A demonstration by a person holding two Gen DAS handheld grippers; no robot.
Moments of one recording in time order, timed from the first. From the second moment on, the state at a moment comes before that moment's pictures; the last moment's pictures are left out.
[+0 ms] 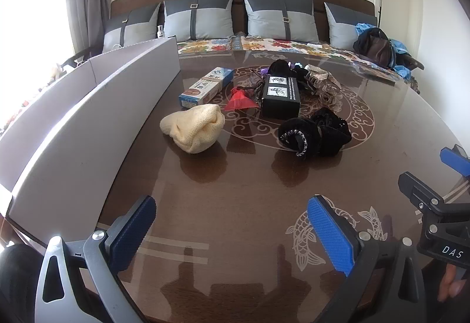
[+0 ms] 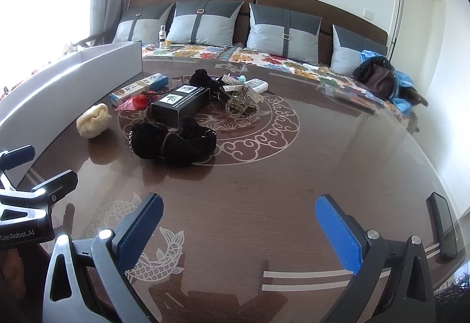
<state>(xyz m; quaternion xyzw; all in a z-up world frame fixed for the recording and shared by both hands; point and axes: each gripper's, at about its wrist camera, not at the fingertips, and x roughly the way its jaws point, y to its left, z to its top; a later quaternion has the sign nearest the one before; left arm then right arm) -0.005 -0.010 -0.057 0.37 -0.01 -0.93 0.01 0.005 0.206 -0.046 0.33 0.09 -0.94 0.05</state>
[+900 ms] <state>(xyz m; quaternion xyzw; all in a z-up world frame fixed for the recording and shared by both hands) -0.007 -0.011 -0.062 0.37 -0.01 -0.93 0.01 0.004 0.206 -0.049 0.34 0.09 -0.94 0.04</state>
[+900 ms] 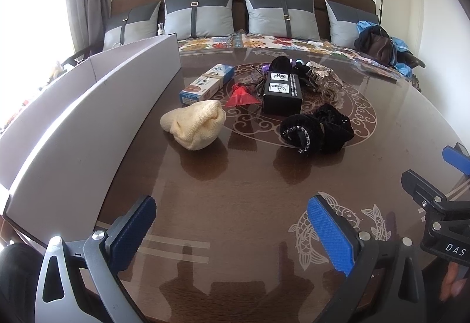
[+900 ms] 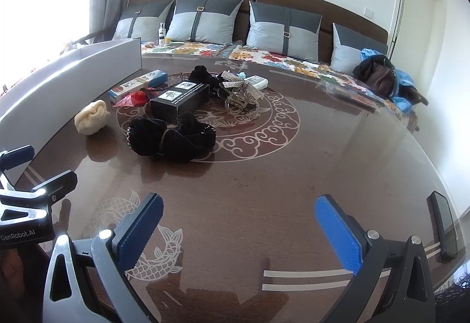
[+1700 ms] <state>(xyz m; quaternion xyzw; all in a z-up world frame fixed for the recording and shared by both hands) -0.013 -0.013 -0.075 0.41 -0.02 -0.91 0.03 -0.004 0.210 -0.059 0.36 0.08 -0.93 0.04</state>
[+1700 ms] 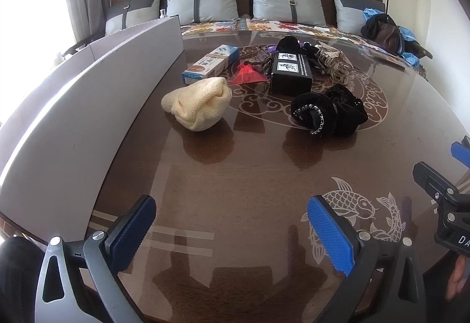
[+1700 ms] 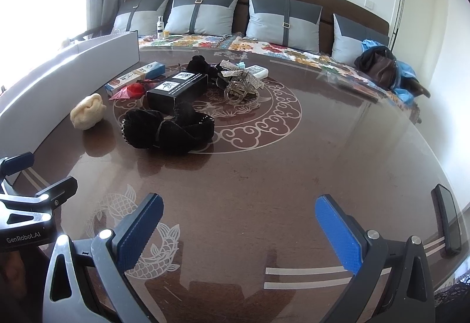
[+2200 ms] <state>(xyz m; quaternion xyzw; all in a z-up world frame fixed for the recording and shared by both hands) -0.017 -0.015 -0.082 0.42 -0.01 -0.91 0.03 -0.007 0.208 -0.069 0.38 0.09 -0.92 0.04</state>
